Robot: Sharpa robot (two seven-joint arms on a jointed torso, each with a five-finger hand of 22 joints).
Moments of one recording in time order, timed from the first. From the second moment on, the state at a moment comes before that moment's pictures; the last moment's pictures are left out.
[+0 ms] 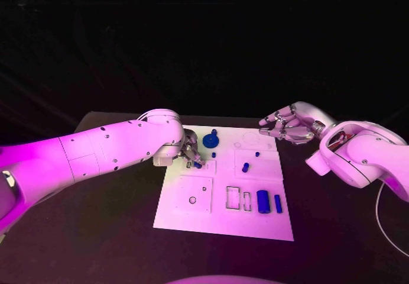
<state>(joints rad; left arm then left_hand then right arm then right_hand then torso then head) 1.30 -0.61 -0.03 1.32 -1.13 0.31 -0.65 1.09 -0.05 0.63 0.19 0.07 0.89 0.05 0.67 0.76 1.29 -0.03 1.14 1.06 1.47 -0.08 1.57 1.31 0.05 1.46 0.03 1.44 1.31 1.29 -0.92 -0.02 1.63 -0.94 -0.33 -0.05 1.31 -0.04 0.15 0.15 0.23 0.96 0.15 0.08 0.14 1.14 0.06 0.83 0.93 1.46 -0.02 1.38 1.28 0.08 1.40 0.09 1.38 1.18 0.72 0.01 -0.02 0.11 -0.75</state>
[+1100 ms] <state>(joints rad) 1.30 -0.58 -0.02 1.27 -1.15 0.36 -0.65 0.97 -0.08 0.42 0.23 0.07 0.91 0.04 0.68 0.77 1.29 -0.03 1.14 1.04 1.47 -0.08 1.57 1.31 0.05 1.46 0.03 1.44 1.31 1.29 -0.91 -0.02 1.63 -0.93 -0.33 -0.04 1.31 -0.03 0.14 0.16 0.24 0.95 0.15 0.08 0.14 1.12 0.07 0.81 0.91 1.46 -0.02 1.33 1.22 0.08 1.36 0.09 1.33 1.11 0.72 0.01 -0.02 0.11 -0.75</state>
